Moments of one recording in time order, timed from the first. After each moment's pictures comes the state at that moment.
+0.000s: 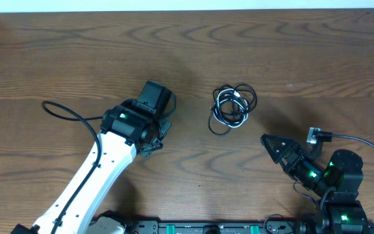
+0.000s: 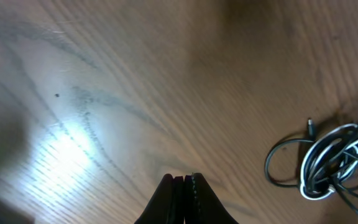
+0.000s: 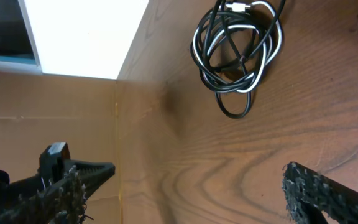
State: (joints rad) left arm -0.45 1.33 1.11 -1.10 -0.08 -1.31; right arm -0.02 0.46 0.31 -0.36 -0.70 0.97
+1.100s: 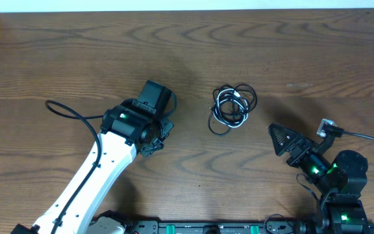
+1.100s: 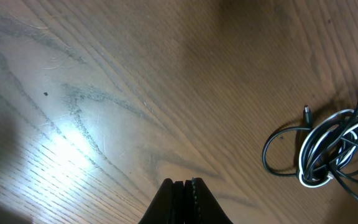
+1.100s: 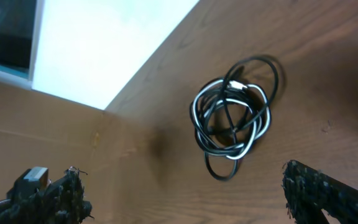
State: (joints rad) left arm -0.45 1.33 1.11 -1.09 -0.03 -1.26; right arm -0.02 0.46 0.31 -0.22 -0.53 0.83
